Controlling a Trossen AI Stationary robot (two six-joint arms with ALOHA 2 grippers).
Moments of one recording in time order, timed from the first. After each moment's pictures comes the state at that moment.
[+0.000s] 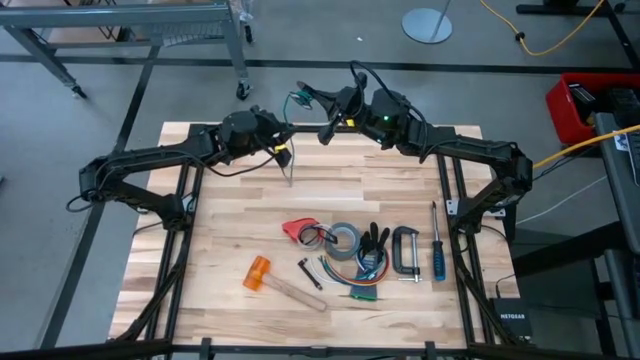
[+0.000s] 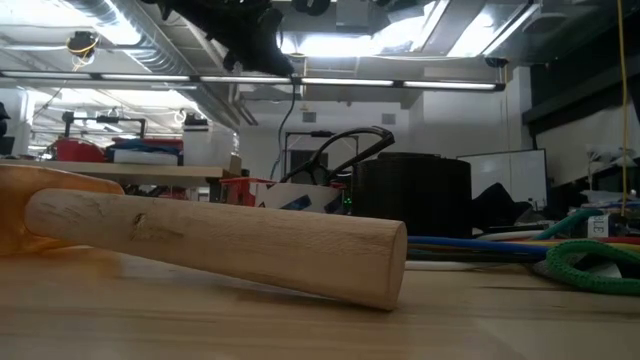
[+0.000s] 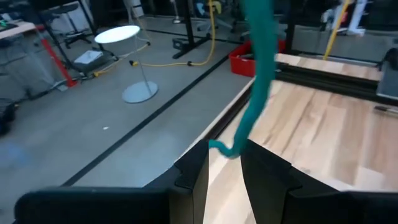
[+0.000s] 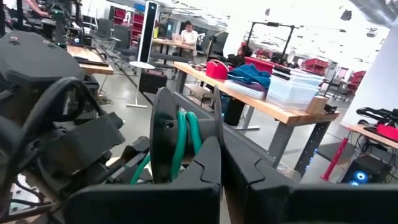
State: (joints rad) left arm 0.40 1.26 1.00 -0.06 -0.28 0.04; right arm -0.28 1.57 1.51 0.14 0.28 -0.25
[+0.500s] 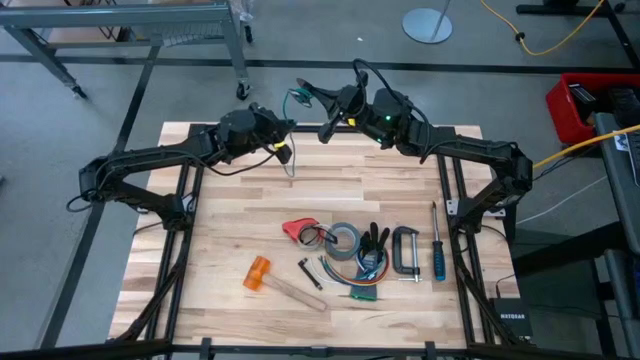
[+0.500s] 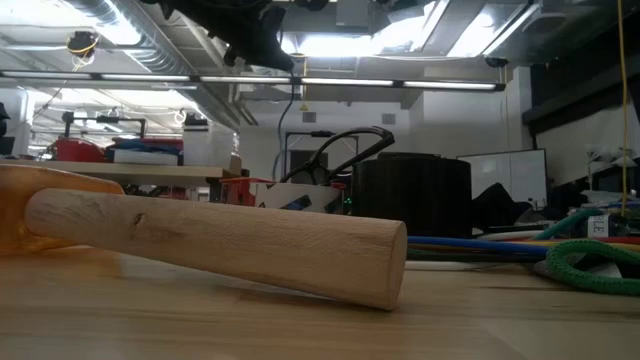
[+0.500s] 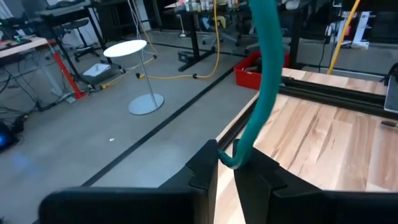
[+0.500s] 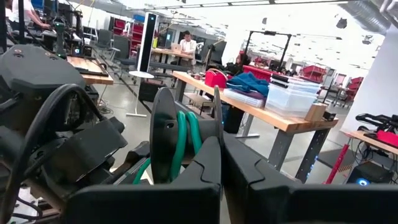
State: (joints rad) left arm 0.40 1.26 1.00 0.00 -0.30 0.06; right arm -0.28 1.57 1.51 0.18 0.28 -0.25
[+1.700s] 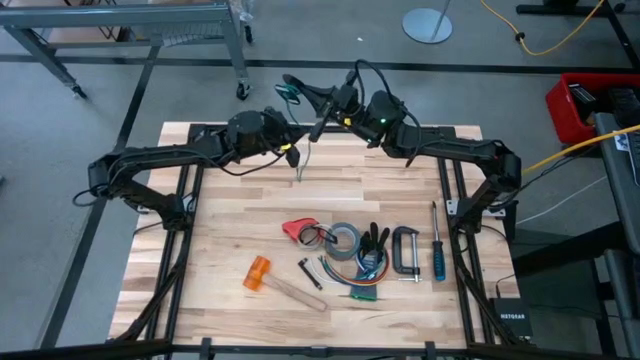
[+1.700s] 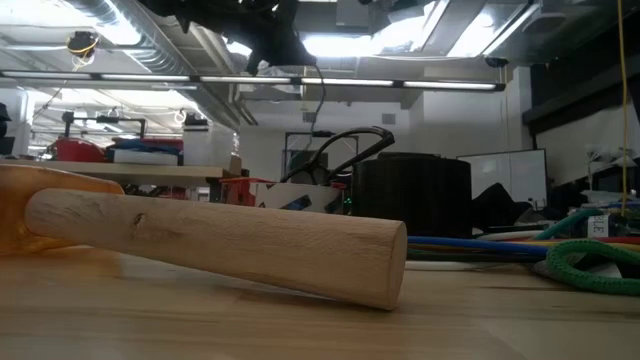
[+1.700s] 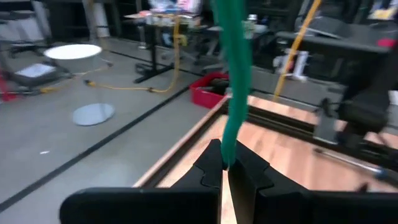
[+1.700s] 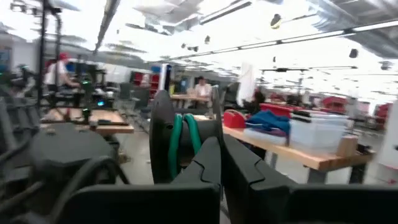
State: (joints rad) left arm 0.38 1.36 1.00 0.17 -0.12 -0.07; right arm -0.27 1.67 1.51 0.48 0.19 -0.19
